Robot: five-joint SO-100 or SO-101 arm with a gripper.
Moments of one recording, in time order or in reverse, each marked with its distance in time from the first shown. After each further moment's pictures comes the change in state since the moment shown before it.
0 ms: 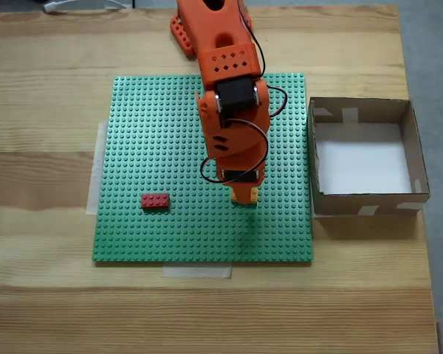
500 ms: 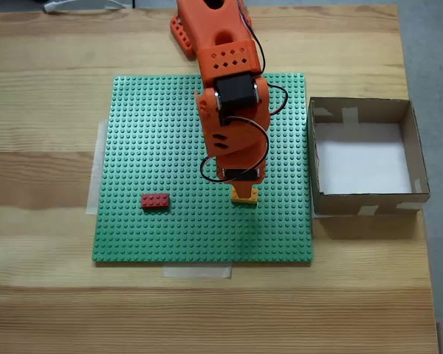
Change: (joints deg) arm 0.0 0.0 -2.7 2.2 -1.6
